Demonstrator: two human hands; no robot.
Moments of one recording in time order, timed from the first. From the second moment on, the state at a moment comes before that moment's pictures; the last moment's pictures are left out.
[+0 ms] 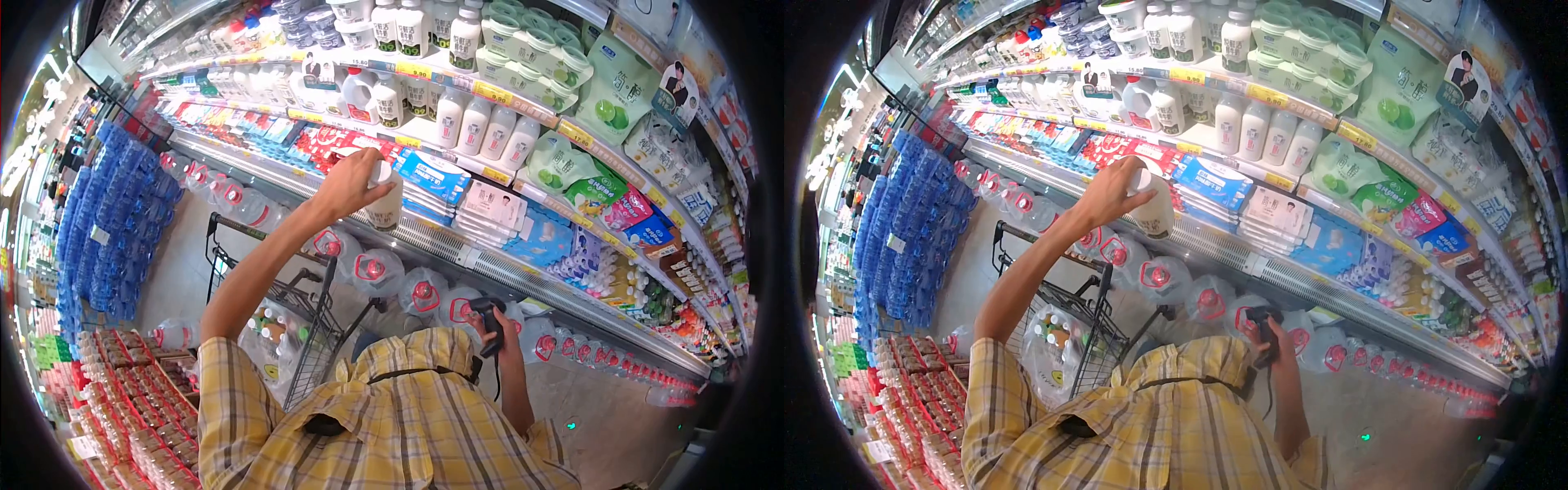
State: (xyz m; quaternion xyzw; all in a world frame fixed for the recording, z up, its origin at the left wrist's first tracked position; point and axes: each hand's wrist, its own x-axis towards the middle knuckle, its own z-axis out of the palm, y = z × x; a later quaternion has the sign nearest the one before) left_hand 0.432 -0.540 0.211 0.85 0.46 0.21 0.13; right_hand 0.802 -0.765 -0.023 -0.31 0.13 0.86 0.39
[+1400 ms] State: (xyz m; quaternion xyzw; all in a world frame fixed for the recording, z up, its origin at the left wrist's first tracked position) left_hand 0.507 -0.233 0.064 0.83 0.47 0.31 0.03; right_hand 0.769 -0.890 0.026 -0.59 0.19 0.56 0.55
